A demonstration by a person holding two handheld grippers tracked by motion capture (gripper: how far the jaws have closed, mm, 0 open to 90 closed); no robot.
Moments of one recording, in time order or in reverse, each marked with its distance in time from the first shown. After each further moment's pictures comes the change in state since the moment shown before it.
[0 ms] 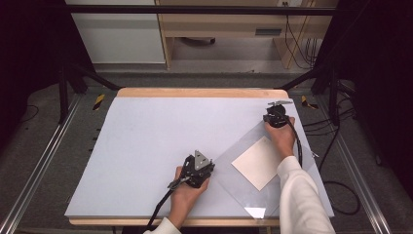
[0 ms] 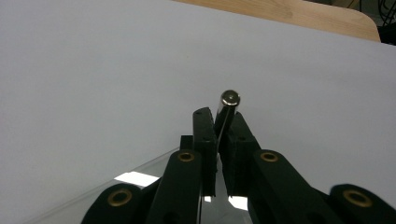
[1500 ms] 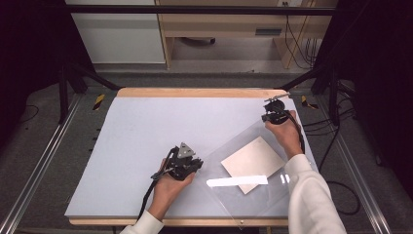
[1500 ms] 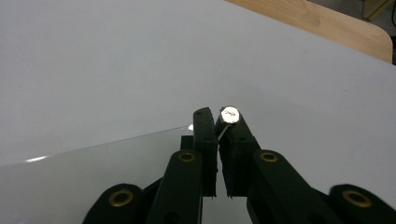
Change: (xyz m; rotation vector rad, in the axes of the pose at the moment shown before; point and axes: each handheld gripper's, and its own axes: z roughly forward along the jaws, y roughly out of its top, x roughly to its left) left arm 0.046 0.011 -0.032 0.067 -0.080 -0.020; right arm 0.016 0.026 -0.042 0.111 0.073 -0.126
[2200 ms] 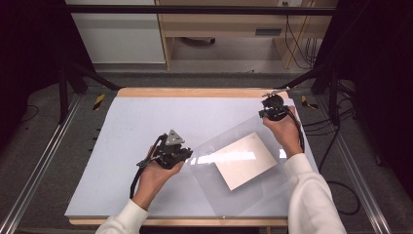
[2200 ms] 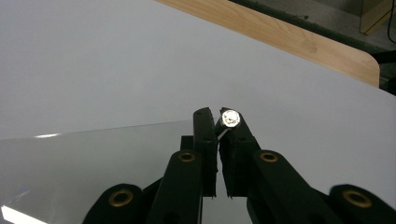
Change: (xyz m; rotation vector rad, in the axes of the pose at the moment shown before) left arm 0.026 0.028 -0.037 0.012 0.029 0.045; right arm 0.018 0.019 -0.033 -0.032 0.006 -0.011
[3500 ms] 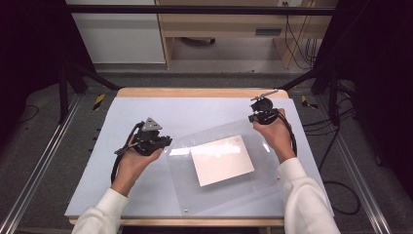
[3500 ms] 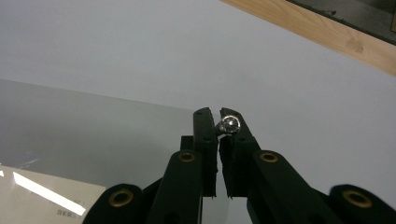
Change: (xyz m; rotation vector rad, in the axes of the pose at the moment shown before) left arm 0.061 -0.001 -0.030 0.007 0.067 -0.029; right arm 0.037 0.003 -0.006 0.034 0.061 -0.041
